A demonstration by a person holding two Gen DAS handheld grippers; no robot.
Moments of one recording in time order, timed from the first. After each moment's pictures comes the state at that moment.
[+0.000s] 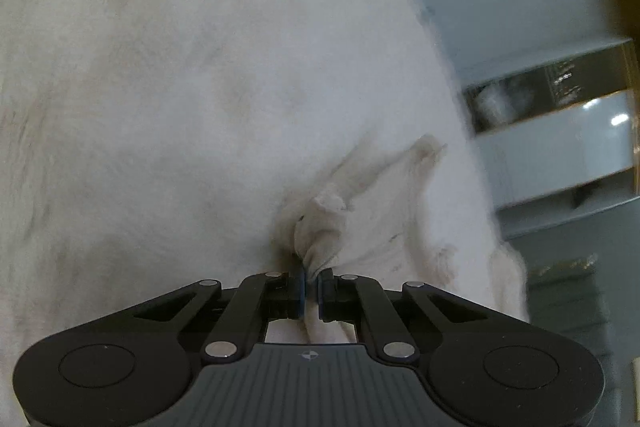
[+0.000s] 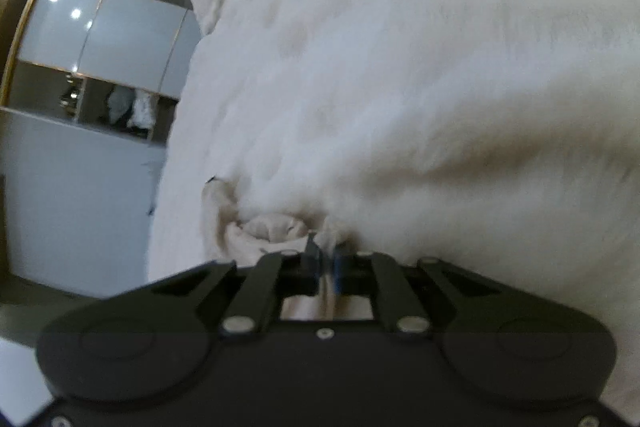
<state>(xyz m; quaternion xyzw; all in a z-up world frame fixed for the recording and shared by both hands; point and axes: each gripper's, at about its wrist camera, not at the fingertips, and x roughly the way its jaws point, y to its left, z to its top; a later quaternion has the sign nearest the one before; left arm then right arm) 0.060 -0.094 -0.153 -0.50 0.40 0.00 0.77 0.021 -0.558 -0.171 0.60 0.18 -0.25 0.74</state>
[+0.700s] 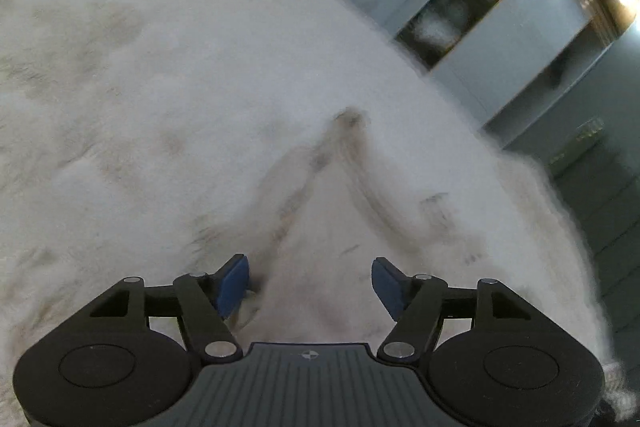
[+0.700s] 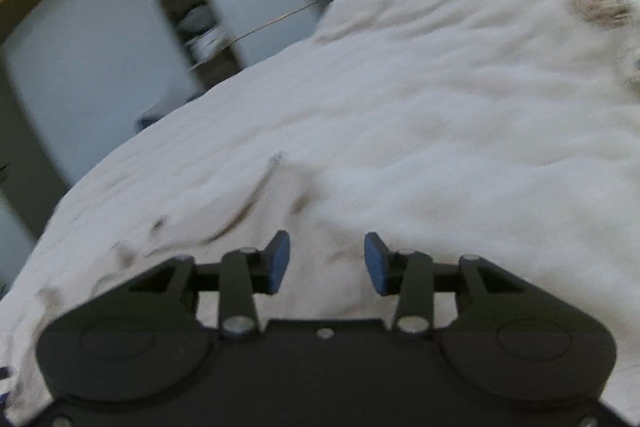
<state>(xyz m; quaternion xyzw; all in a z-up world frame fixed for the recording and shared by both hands) 0.066 -0.161 -0.124 -0.23 0.39 -0.04 0.89 0.043 -0.462 -0.090 0.27 0.22 -0.19 0.92</state>
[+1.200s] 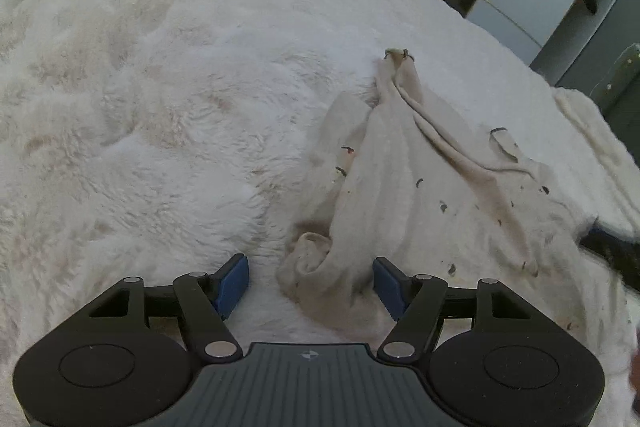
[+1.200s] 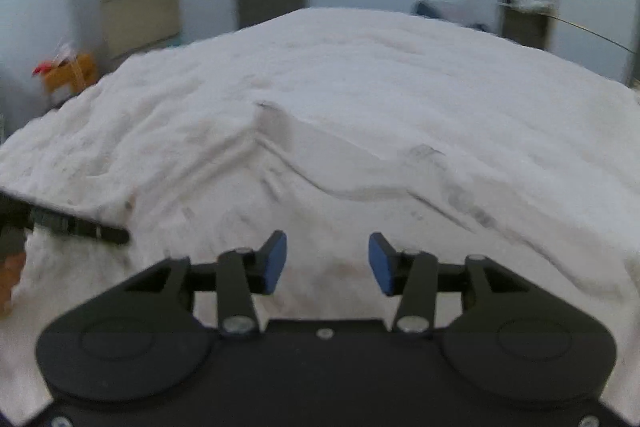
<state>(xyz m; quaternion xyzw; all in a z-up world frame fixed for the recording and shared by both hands) 0.073 -0.179 -0.124 -0.16 0.43 -0.03 0.89 0.255 -0.180 -0.054 -0.04 0.35 0.15 0.93</state>
